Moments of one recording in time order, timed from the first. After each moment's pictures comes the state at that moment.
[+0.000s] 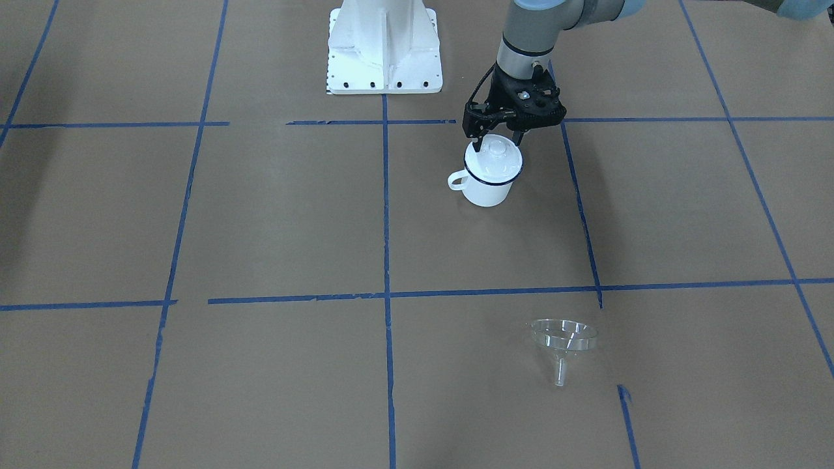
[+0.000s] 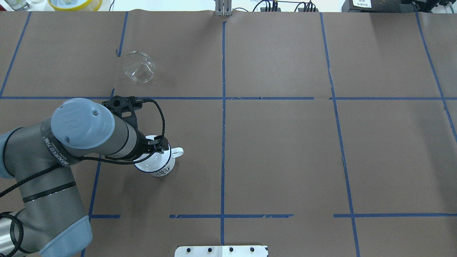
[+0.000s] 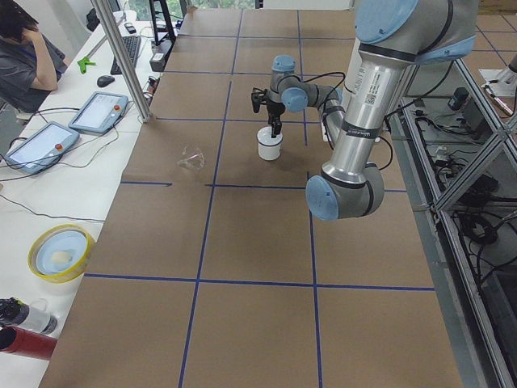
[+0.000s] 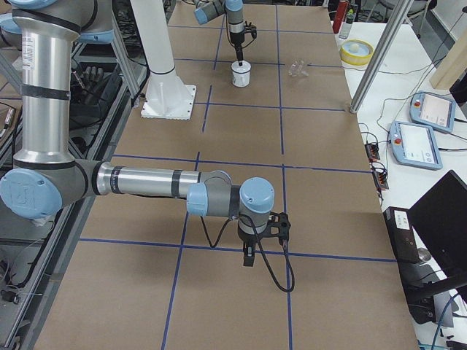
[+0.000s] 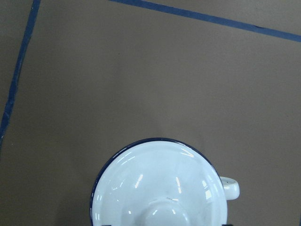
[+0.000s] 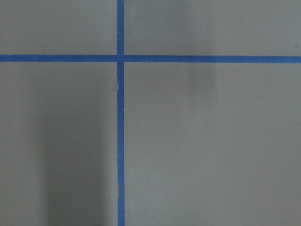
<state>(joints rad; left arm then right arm) -0.49 -1.96 -2.06 -1.50 -1.81 -1.42 1.57 -1.68 1.66 -1.57 2.29 0.01</state>
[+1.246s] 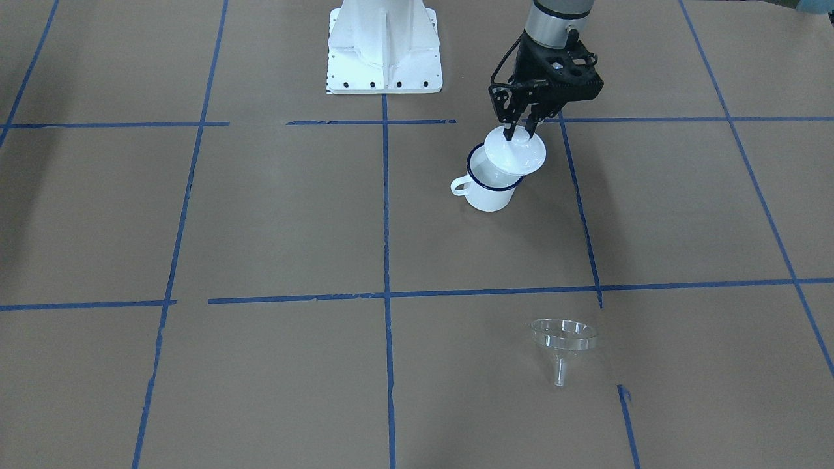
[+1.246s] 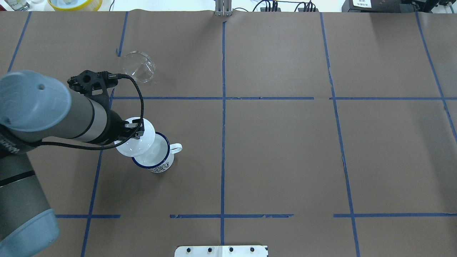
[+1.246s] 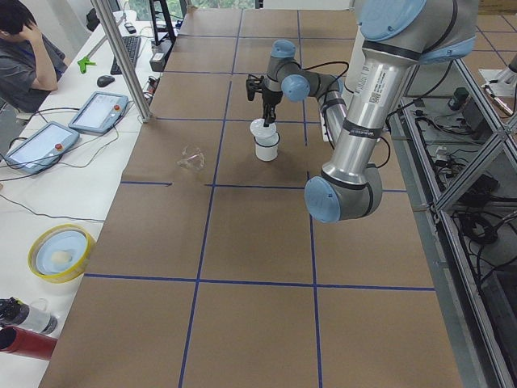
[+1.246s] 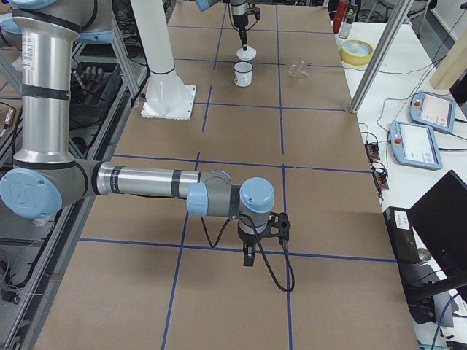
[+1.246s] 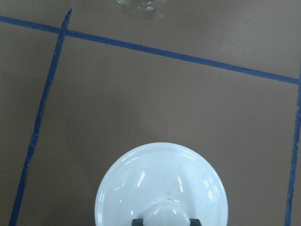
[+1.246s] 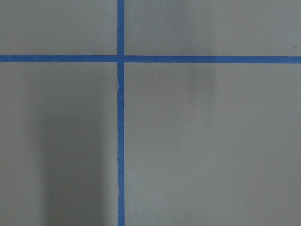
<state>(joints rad) -0.59 -1.91 -2.24 -1.40 -1.82 -1.32 1.57 -1.68 1.66 -1.57 2.29 0.01</state>
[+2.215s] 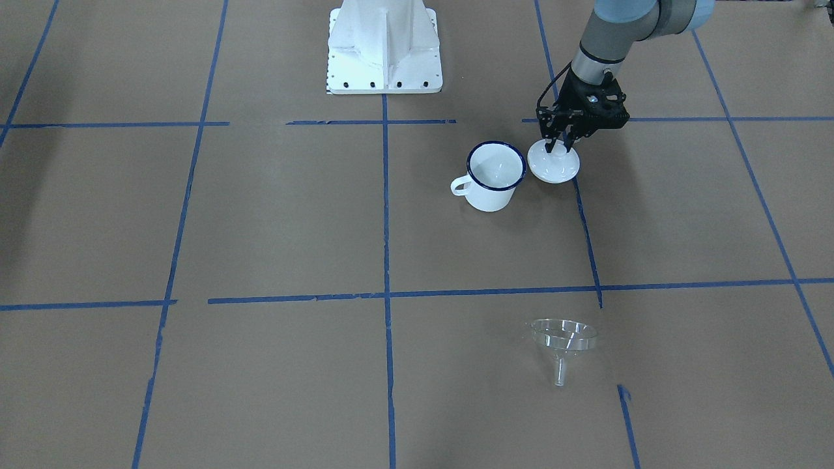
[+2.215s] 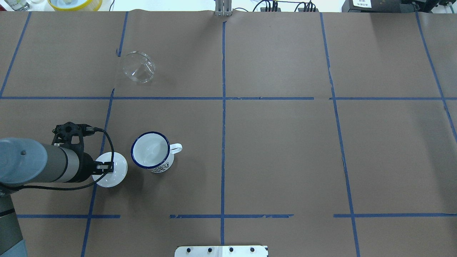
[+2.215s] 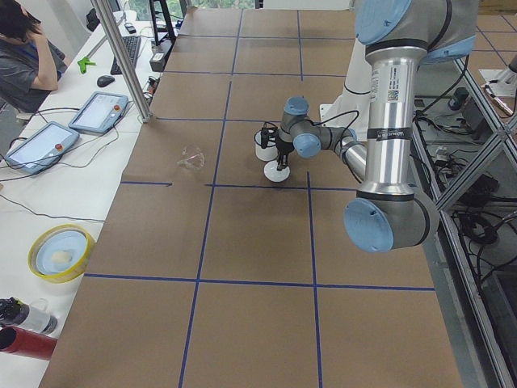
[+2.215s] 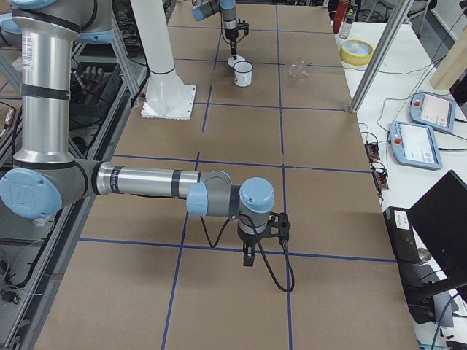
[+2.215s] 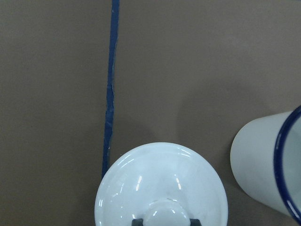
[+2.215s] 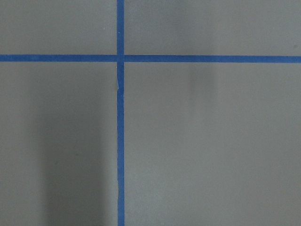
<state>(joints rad) -0.45 -1.57 -2.06 -1.92 -1.75 -1.29 1.57 -1.68 1.66 -1.57 2.29 0.01</state>
